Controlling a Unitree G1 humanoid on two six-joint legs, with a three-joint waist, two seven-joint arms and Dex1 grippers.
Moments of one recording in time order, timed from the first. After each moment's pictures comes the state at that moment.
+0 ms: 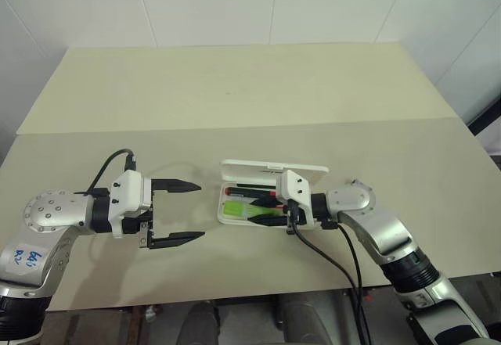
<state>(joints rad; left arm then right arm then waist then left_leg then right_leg) -0.11 0.86 0.18 -0.35 -0.53 0.25 -1.15 -0.48 -0.48 0.36 -0.10 0.24 0.37 1.06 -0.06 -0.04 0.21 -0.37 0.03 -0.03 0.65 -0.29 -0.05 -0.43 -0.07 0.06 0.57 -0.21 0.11</state>
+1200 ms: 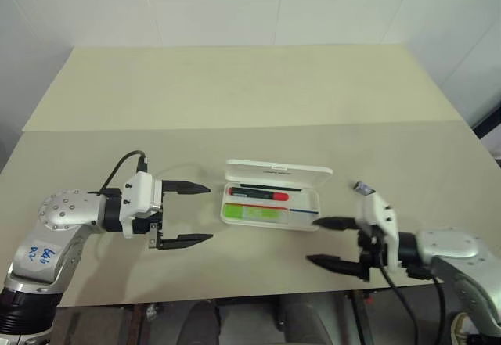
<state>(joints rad) -0.15 0.82 0.09 -0.34 -0.51 0.24 -1.16 0.05 -0.78 -0.21 -0.57 0.56 0.66 0.98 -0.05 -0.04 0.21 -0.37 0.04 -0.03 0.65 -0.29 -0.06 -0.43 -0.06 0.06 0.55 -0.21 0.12</state>
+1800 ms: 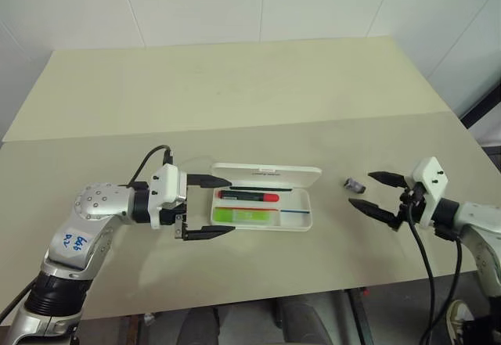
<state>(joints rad) -0.28 0.71 -0.02 -0.30 -0.48 0.27 -1.10 -0.15 -0.76 -0.23 -0.06 0.40 0.36 0.97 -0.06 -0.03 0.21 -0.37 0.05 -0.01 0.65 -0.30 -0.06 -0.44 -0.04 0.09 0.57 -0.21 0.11</state>
